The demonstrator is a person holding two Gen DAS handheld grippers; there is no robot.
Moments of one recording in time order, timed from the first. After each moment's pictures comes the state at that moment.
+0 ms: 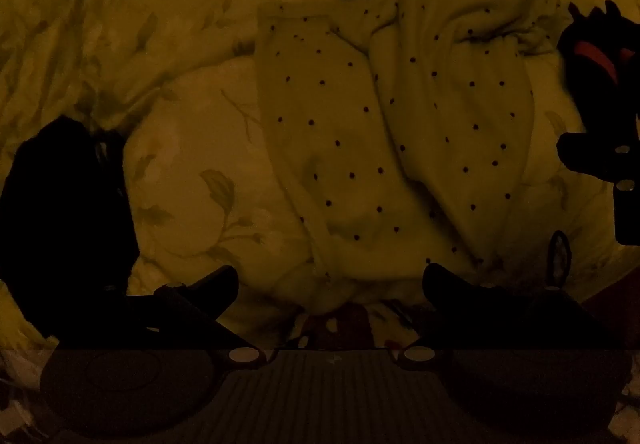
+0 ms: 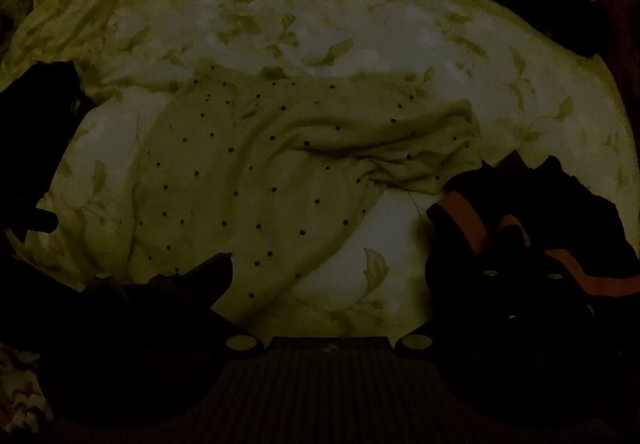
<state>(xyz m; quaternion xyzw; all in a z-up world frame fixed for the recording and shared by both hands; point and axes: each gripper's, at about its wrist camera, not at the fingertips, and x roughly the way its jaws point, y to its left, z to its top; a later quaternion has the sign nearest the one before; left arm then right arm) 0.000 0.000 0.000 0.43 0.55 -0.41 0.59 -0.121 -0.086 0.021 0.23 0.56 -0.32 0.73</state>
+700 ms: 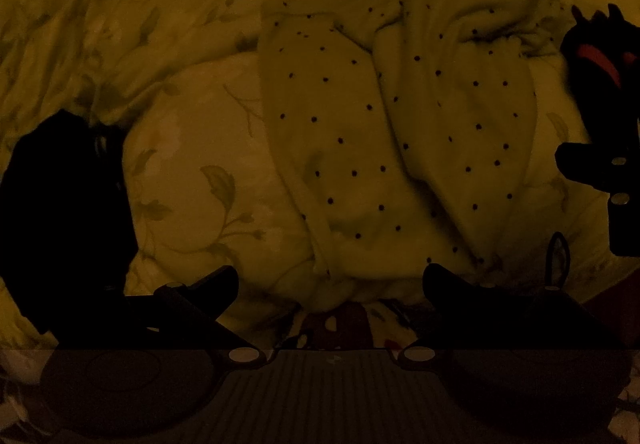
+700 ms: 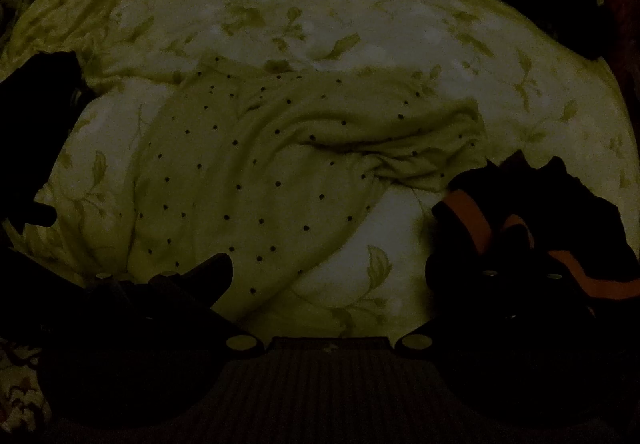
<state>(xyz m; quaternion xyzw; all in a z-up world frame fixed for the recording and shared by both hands) -0.001 0.000 -0.003 0.44 0.54 -0.39 0.60 -0.119 -0.083 0.018 0.22 0.57 -0.32 0.73</state>
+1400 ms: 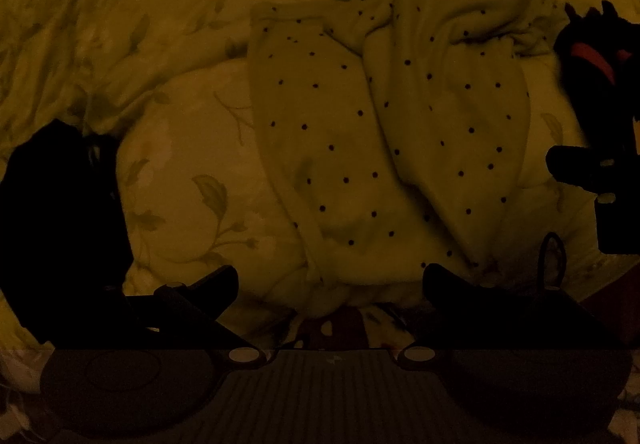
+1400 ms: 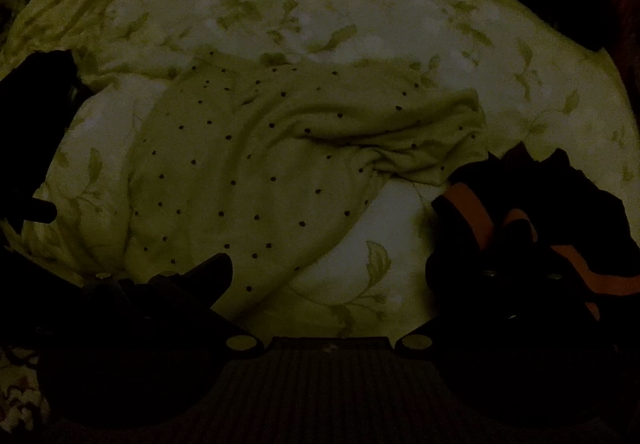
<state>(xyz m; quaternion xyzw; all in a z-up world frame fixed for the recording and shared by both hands) -0.002 -0.003 -0.004 0.43 0.56 -0.41 0.58 -0.119 -0.089 0.012 0.23 0.57 -0.32 0.72</state>
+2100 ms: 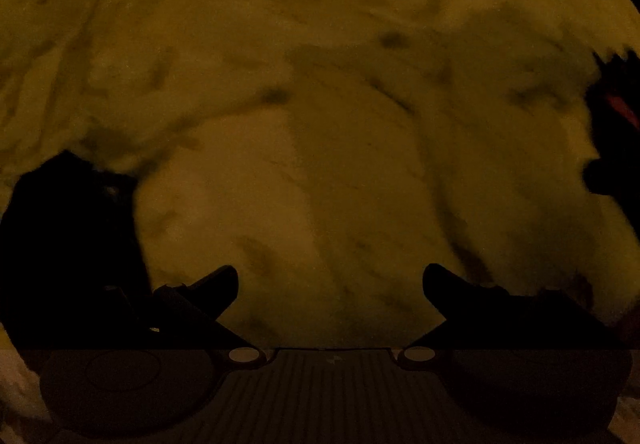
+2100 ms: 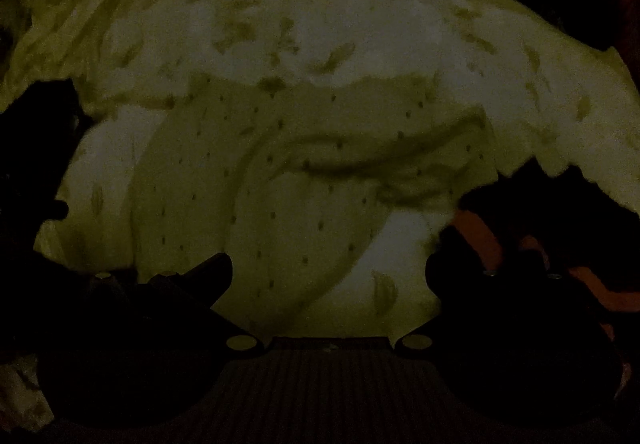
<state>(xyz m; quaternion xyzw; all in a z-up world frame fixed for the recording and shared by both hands) 0.060 -0.010 -0.011 0.40 0.52 -0.42 0.63 -0.111 -0.116 0.008 0.26 0.55 -0.31 0.73</state>
